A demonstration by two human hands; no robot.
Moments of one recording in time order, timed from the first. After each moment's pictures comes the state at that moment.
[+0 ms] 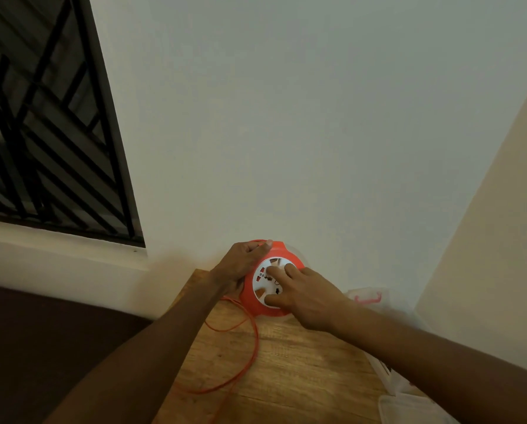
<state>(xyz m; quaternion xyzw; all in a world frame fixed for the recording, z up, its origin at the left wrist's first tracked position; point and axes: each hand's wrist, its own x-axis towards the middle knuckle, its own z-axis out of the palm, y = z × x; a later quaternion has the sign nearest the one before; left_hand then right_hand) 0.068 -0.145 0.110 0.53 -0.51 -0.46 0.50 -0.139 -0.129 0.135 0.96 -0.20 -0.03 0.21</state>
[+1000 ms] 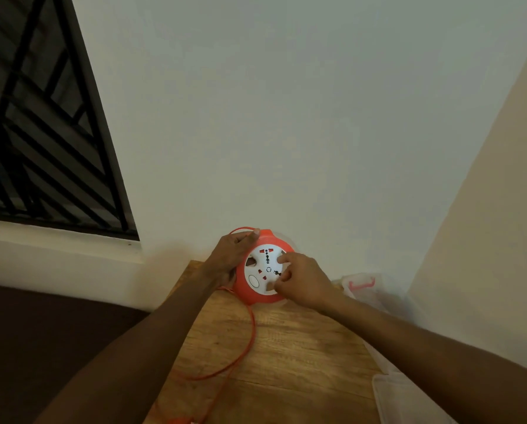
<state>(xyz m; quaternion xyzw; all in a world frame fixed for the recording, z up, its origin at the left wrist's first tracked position) 0.069 -0.143 0.099 0.52 -0.45 -0.48 0.54 -0.132 -0.123 0.128 0.82 -0.49 0.18 -0.24</state>
